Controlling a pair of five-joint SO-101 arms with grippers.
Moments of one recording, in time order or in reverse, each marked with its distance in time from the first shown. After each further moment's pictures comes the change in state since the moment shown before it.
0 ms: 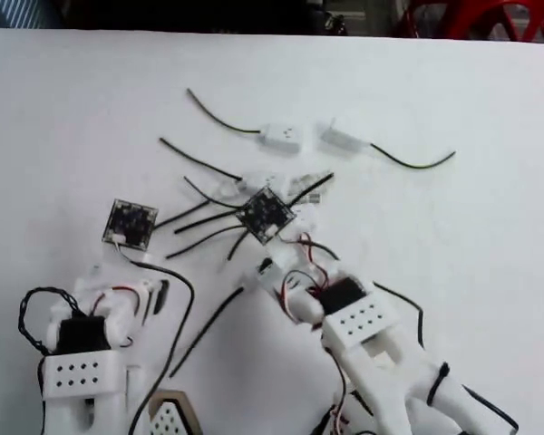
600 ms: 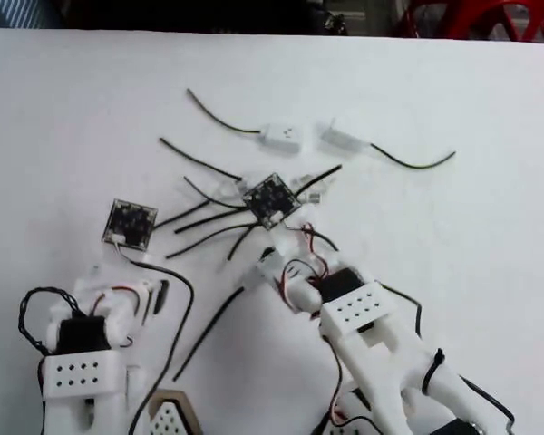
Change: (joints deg) left arm -0.2 0.0 0.0 0.0 0.0; right arm 1.9 3.5 -1.5 -3.3 -3.3
